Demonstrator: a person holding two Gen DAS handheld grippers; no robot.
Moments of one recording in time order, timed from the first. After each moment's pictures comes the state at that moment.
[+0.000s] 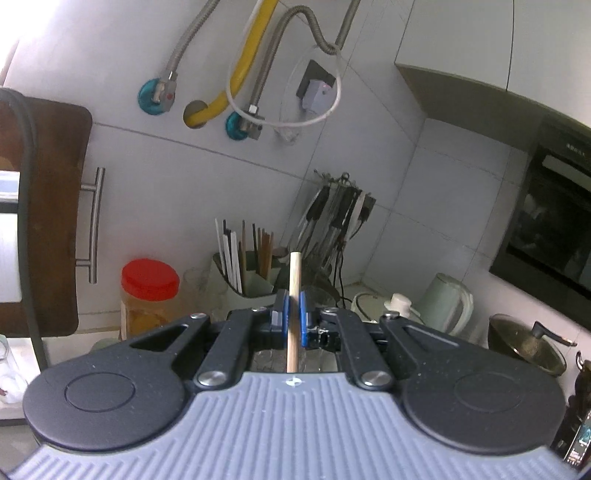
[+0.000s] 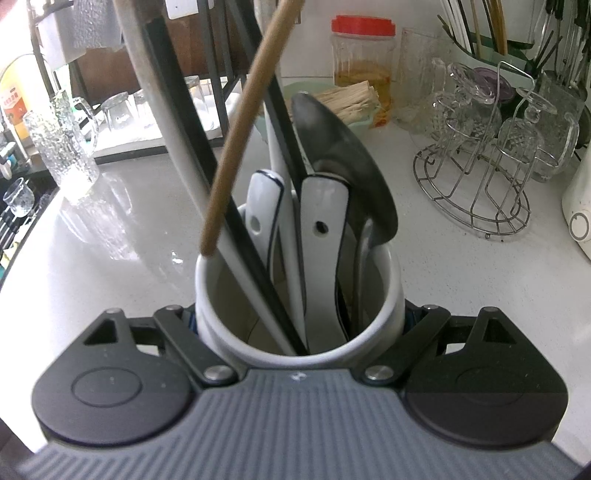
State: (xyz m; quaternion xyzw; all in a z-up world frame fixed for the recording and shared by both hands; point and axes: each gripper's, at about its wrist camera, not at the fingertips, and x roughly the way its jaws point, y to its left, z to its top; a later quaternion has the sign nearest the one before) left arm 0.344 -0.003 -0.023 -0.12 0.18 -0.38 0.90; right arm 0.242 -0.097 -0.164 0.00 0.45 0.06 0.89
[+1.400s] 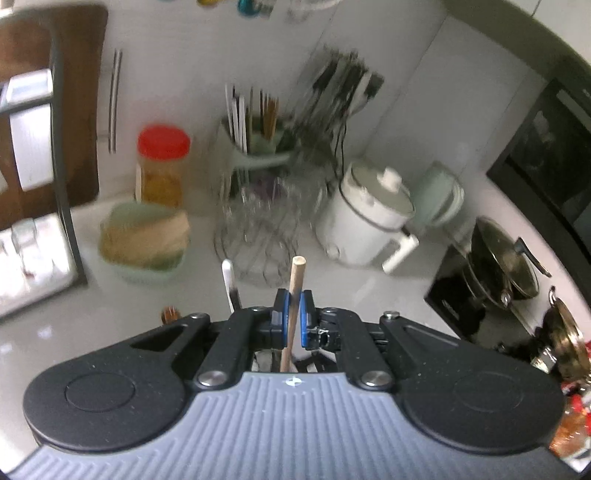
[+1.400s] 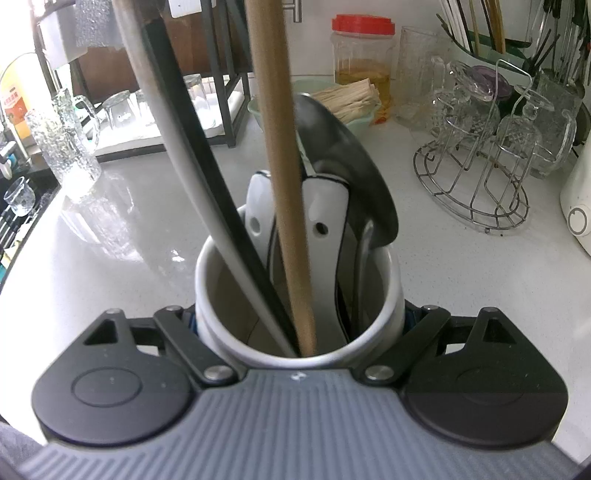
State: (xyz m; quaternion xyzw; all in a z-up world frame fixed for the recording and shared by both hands) left arm 0.308 0.030 -0.007 -0.06 0.42 -0.39 0.82; right arm 0.236 -0.094 -0.163 0.00 0.46 0.06 0.89
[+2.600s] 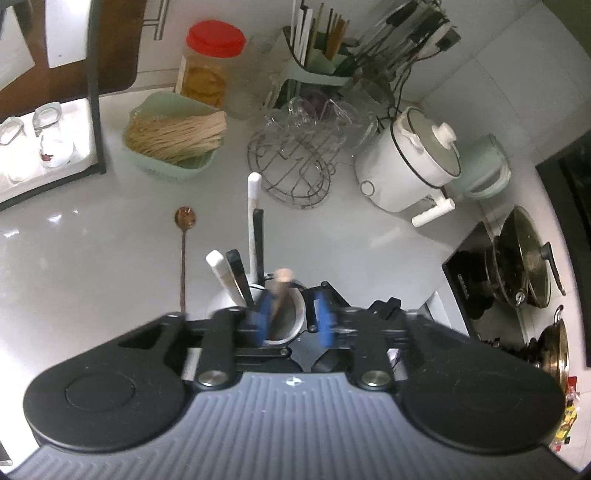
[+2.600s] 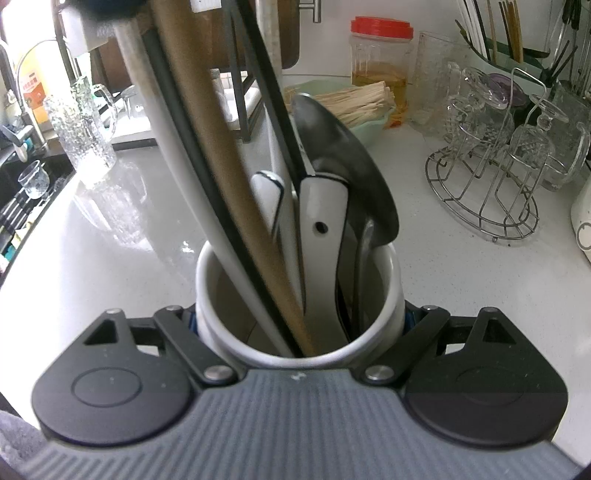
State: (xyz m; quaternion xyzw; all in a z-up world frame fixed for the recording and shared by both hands) left arm 0.317 0.017 -0.032 -0.09 0.55 -0.30 0.77; right arm 0.236 -0.098 -0.163 -0.02 0.45 0.09 0.89
